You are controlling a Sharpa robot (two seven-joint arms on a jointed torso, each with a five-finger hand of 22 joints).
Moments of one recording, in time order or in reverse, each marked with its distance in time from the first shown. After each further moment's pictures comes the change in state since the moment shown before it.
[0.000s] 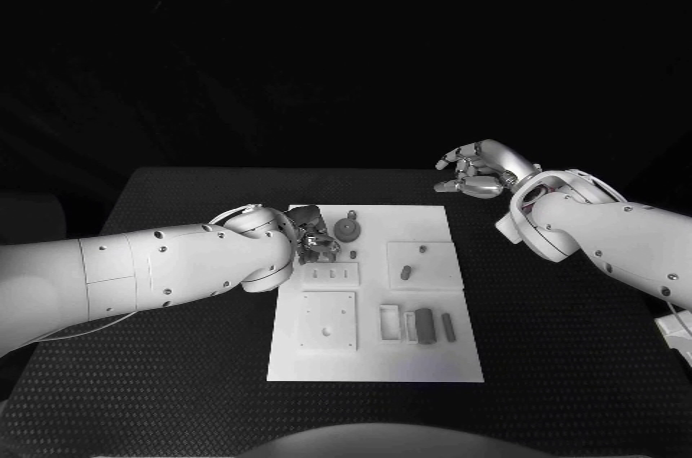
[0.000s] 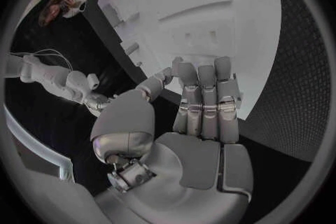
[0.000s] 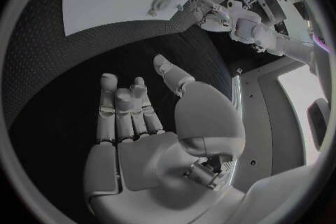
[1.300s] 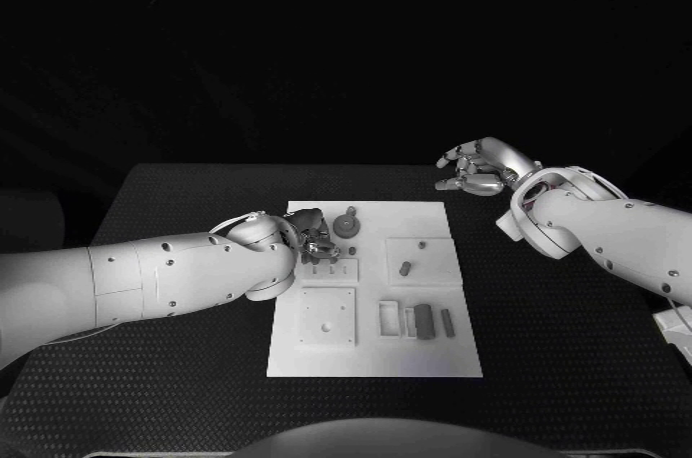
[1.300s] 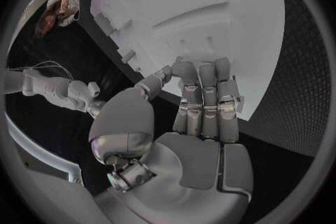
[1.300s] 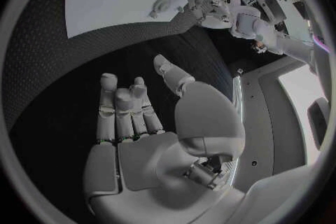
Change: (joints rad) left arm -0.041 0.015 -0.001 -0.012 -0.097 -0.046 0.010; left_hand 0.015 -0.052 0.014 0.026 -0.070 -0.003 -0.006 -0.078 0.105 -0.044 0.044 -0.014 -0.062 -0.084 0.027 0.015 -0.086 0.001 -0.058 0.025 -0.054 0.015; right arm -0.004 -0.006 0.000 0.001 -0.001 0.008 -0.003; right_hand 0.000 0.000 -0.003 0.003 0.000 0.001 -0.002 0.003 -0.002 -0.004 0.004 0.000 -0.006 -0.002 0.002 0.000 -0.004 -0.002 0.000 0.000 -0.004 0.000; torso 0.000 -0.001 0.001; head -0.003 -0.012
